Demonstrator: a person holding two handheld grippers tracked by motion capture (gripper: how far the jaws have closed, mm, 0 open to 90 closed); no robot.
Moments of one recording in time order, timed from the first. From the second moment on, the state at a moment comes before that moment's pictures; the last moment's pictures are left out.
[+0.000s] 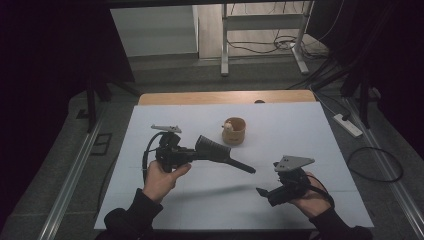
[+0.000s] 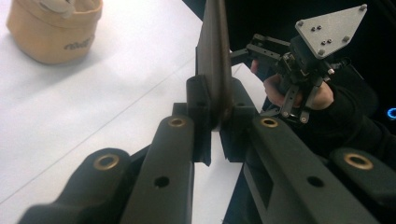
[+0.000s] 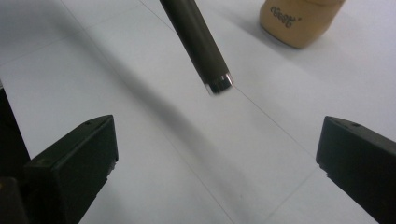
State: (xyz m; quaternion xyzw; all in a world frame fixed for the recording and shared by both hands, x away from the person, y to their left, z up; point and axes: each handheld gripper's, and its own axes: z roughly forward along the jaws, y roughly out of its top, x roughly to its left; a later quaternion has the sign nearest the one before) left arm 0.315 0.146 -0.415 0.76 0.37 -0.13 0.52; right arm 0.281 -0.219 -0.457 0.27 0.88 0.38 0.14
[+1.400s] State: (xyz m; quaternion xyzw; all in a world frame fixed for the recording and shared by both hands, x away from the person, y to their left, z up) left arm 0.345 0.178 -0.384 0.74 0.40 -0.07 0.53; right arm 0.265 -0.279 -0.470 0.37 0.86 0.32 0.15
